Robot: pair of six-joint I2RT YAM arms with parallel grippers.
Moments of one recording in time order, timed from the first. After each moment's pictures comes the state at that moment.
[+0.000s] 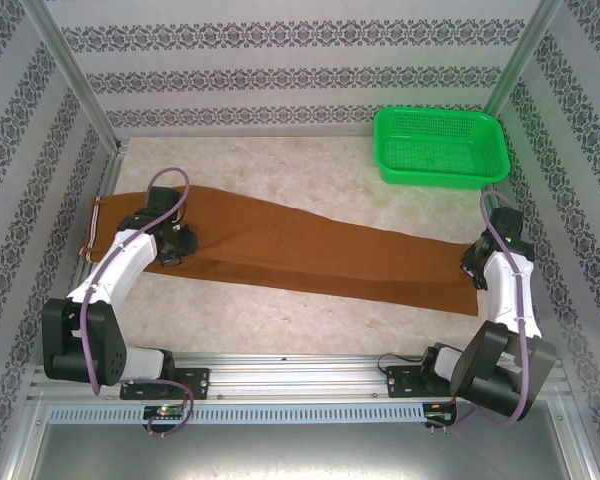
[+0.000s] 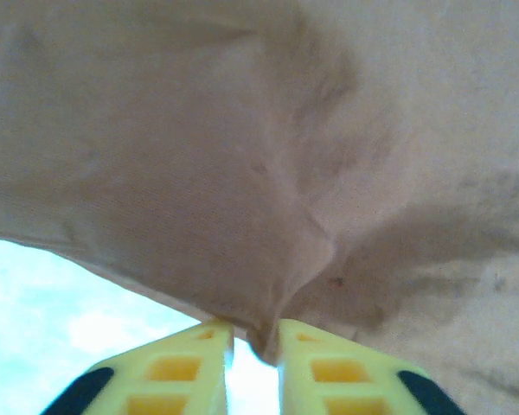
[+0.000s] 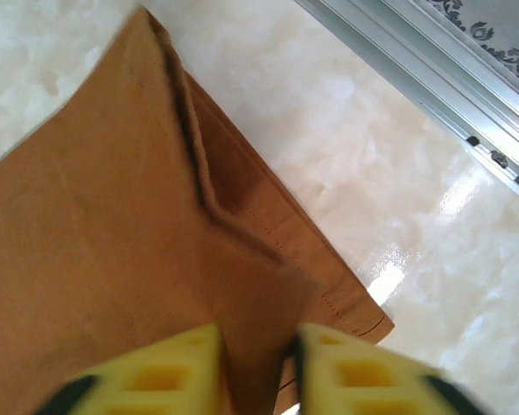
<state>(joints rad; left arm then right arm) -0.04 1.35 0.96 -0.78 0.00 -0.48 -0.43 1.20 0.84 -0.86 0.12 0.47</state>
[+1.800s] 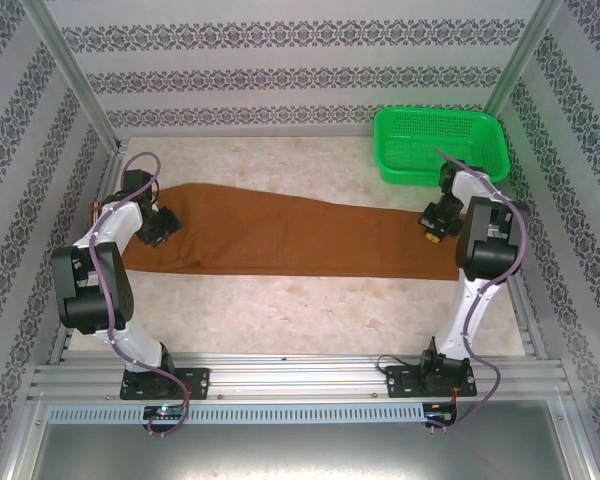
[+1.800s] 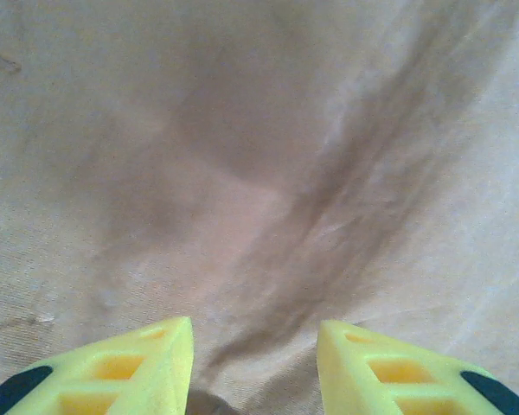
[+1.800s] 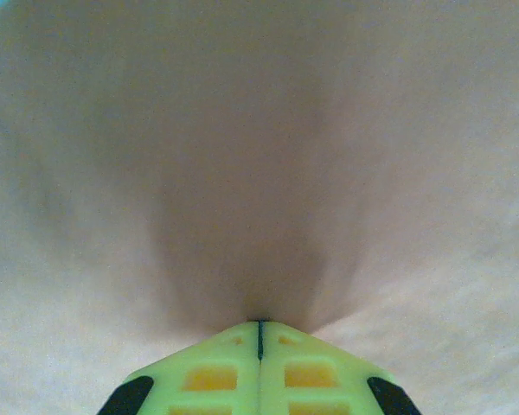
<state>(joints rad) 0.20 1.67 1.15 -0.70 0.13 -0.50 -0.22 2.10 1.54 -1.03 0.00 0.49</state>
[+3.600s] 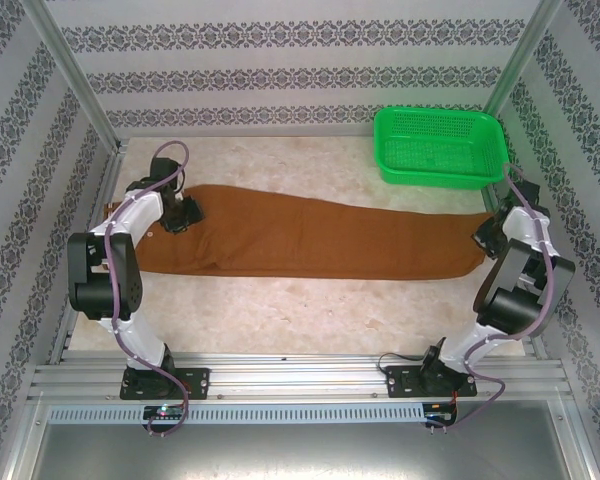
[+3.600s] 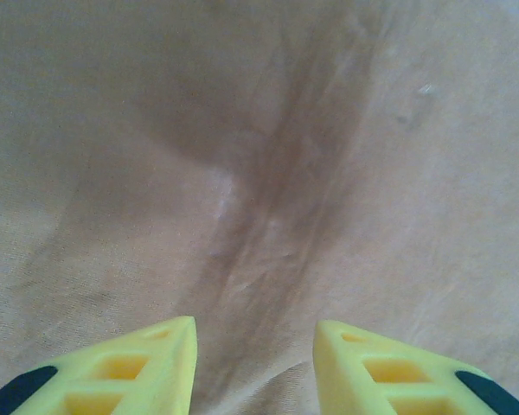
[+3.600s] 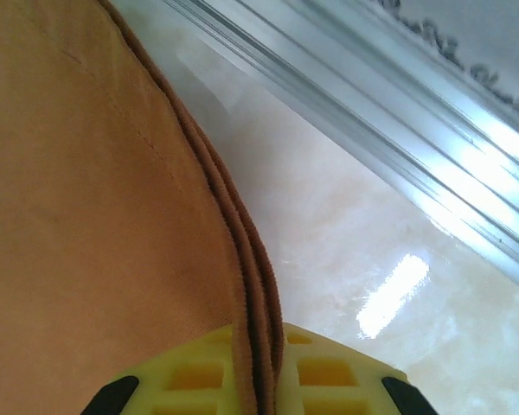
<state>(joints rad) 0.04 1.76 1.25 -0.69 0.14 -0.48 -0.49 1.65 1.16 -0.76 0.06 0.46</state>
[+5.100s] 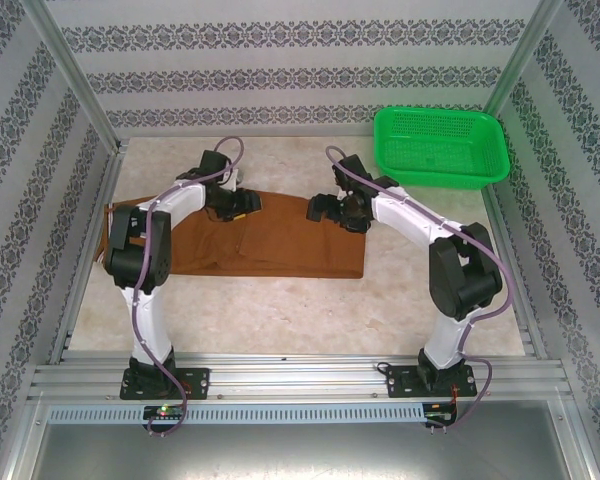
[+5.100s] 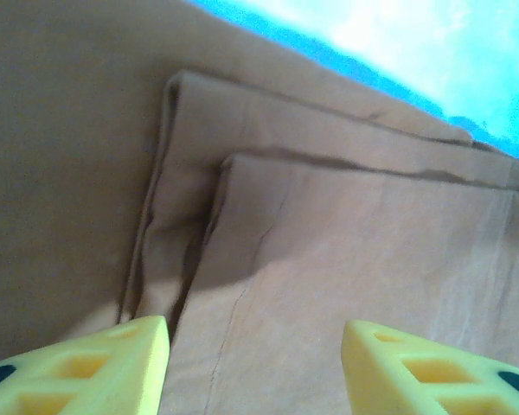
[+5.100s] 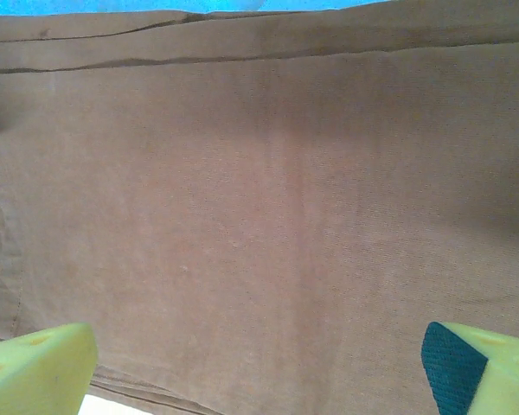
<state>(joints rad) -0.16 2.04 1.47 -0.53 0.44 -0.40 0.43 1.81 1.38 -0.66 -0.18 0.63</state>
